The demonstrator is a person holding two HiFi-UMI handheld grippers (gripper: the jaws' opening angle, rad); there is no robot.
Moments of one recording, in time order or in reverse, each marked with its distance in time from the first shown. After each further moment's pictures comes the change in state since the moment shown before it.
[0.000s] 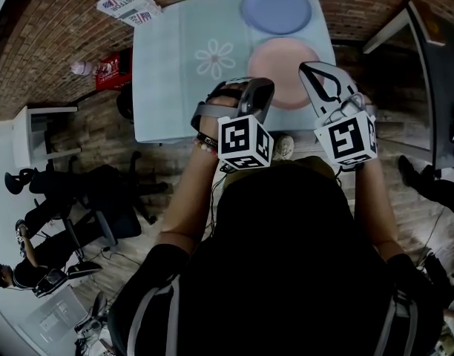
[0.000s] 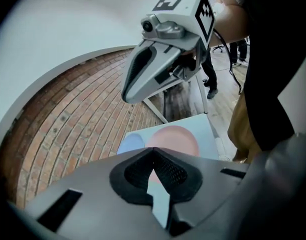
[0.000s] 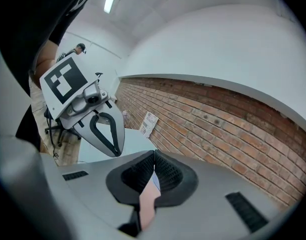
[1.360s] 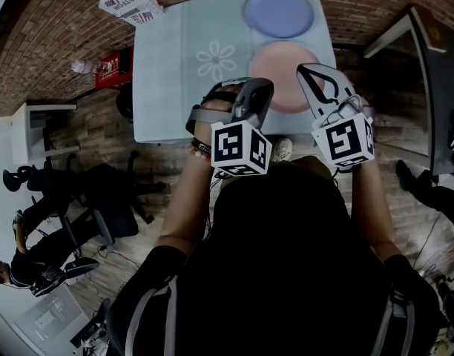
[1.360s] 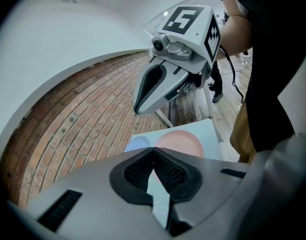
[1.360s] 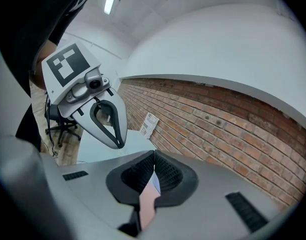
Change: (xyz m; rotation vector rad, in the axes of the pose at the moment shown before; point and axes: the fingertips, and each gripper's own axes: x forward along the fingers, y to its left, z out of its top) left arm -0.018 0.025 0.009 -0.040 -0.032 0.047; right arm 0.012 -0.004 0.006 0.002 -0.012 0.013
